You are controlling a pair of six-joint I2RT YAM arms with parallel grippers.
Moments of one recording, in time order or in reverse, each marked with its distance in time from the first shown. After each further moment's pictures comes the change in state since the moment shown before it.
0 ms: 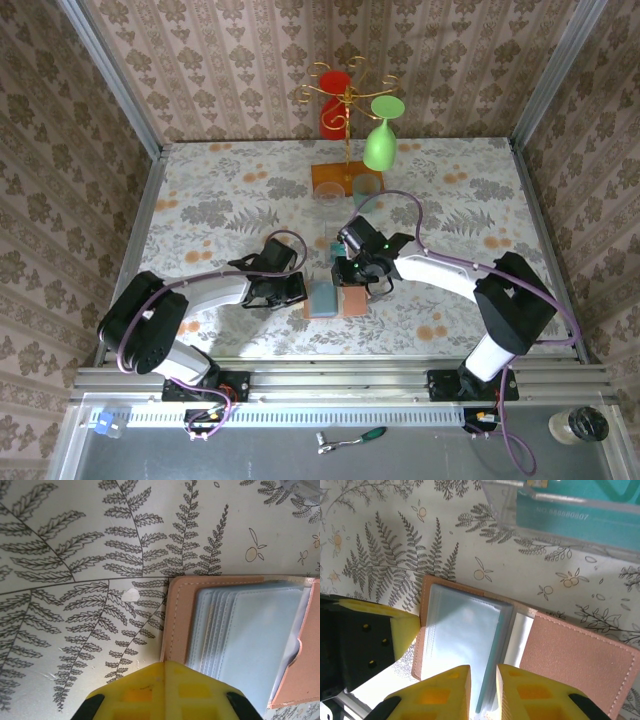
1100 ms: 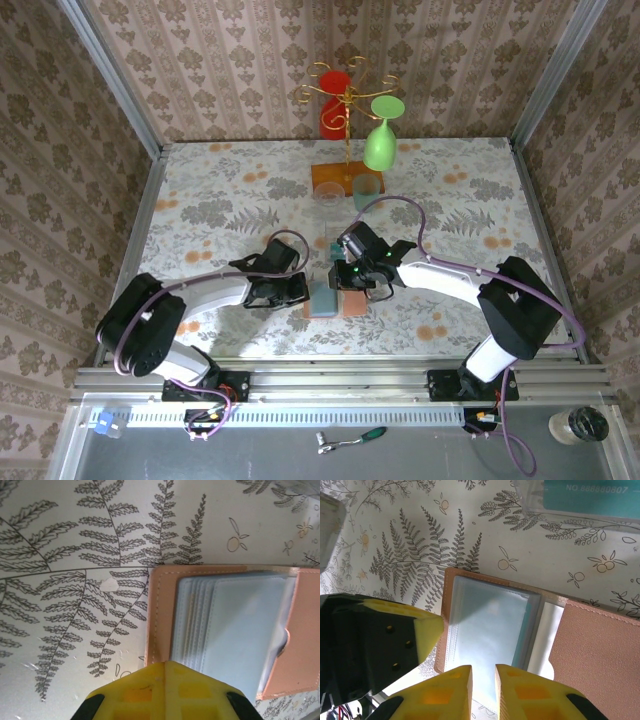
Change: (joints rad) left arm -0.026 -0.009 0.010 -0.008 -0.004 -0.003; right arm 0.019 -0.036 -0.063 0.097 -0.047 0.084
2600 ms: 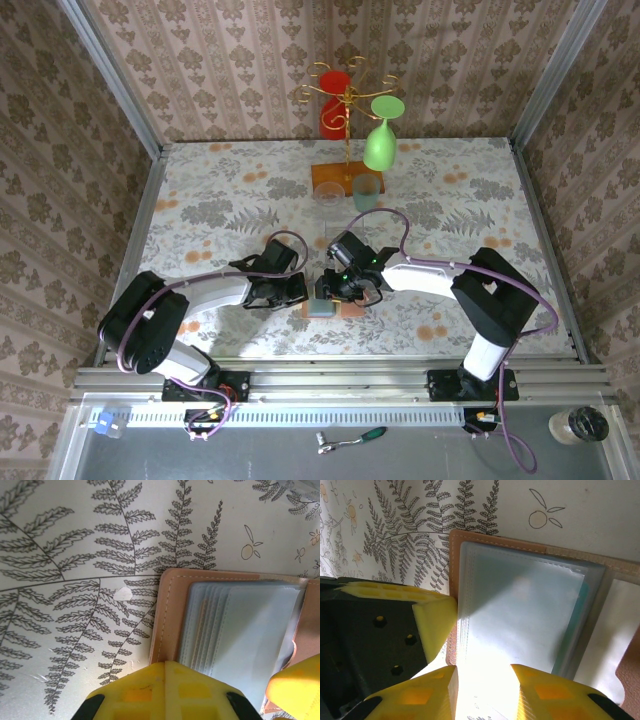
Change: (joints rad) left arm 0.014 0.010 -0.015 0.025 0.000 -0.001; right arm 0.048 0.124 -0.001 0.092 -0.107 0.133
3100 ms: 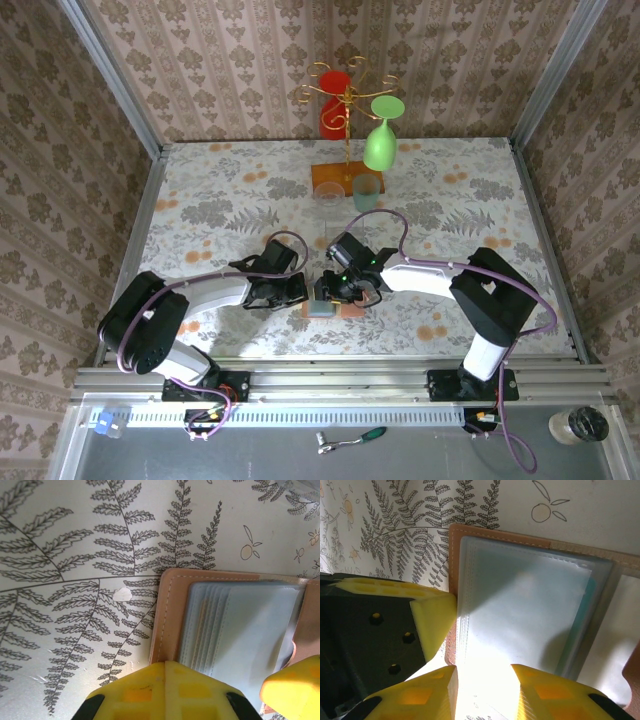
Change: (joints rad) left arm 0.000 -0.002 -0.005 0.008 0.000 0.000; right arm 0.008 0.006 0.000 0.000 0.000 0.000
